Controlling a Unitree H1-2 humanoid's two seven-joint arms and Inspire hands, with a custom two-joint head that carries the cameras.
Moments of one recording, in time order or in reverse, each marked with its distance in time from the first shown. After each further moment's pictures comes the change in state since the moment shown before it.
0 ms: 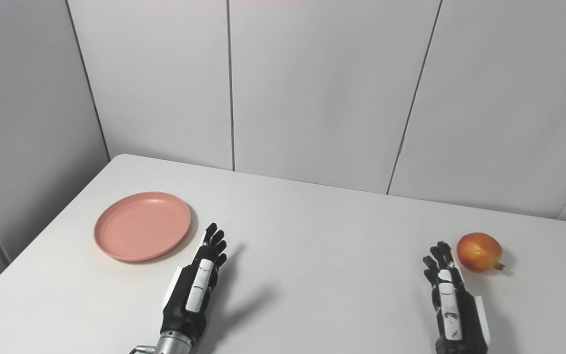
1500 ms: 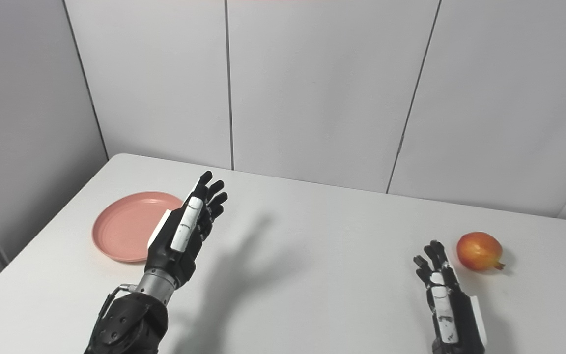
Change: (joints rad) left arm -0.226 0.122 0.102 -0.257 -0.154 0.453 -0.046; right arm 0.021 0.004 0.020 -0.033 0.000 0.010 0.014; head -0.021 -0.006
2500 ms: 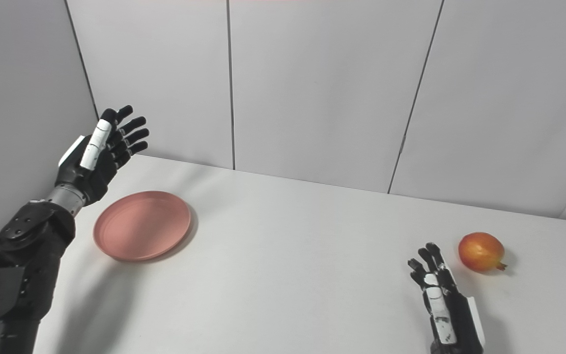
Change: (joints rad) left arm -0.273 0.393 0.280 0.449 -0.159 -0.078 -0.173; right arm 0.005 -0.008 0.001 -0.005 0.010 0.017 0.015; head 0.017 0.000
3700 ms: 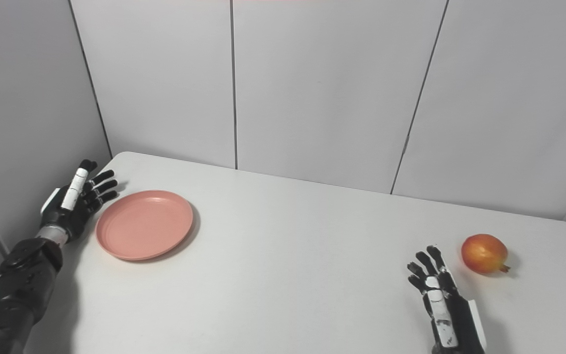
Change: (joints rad) left arm -0.150 0.082 0.012 0.899 0.004 -0.497 -0.106; right arm 0.010 -0.008 -0.002 -0.012 0.002 0.015 0.000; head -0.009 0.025
